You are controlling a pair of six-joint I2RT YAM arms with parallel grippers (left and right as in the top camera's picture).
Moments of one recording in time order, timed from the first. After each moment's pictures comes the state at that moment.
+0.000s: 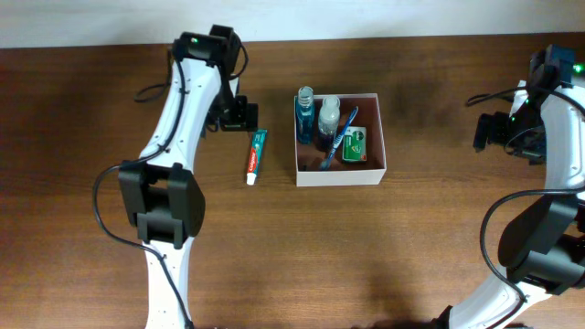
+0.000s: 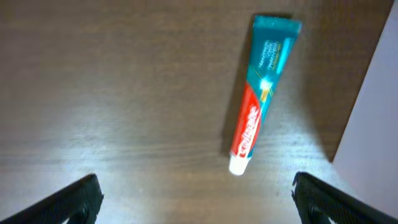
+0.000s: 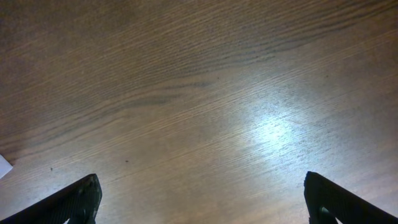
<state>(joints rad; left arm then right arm) -0.23 2.35 2.30 -1.53 0.00 -0.21 -0.35 1.95 1.82 -1.38 0.11 0.02</state>
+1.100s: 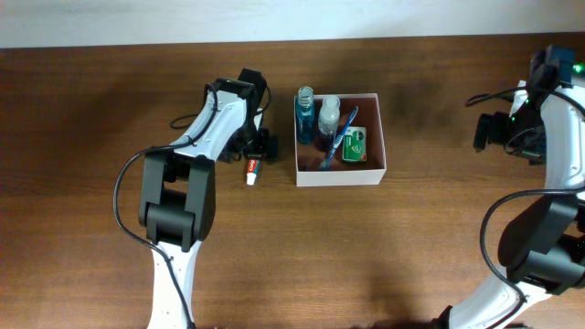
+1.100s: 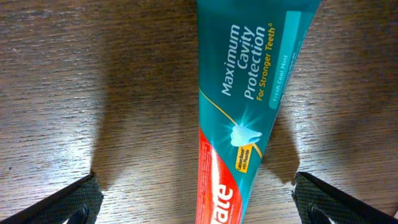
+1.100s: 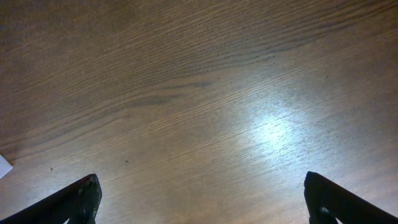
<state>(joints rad) -0.30 2.35 1.90 -1.16 0.03 -0.20 -0.35 1.95 1.82 -1.38 0.11 0.02</state>
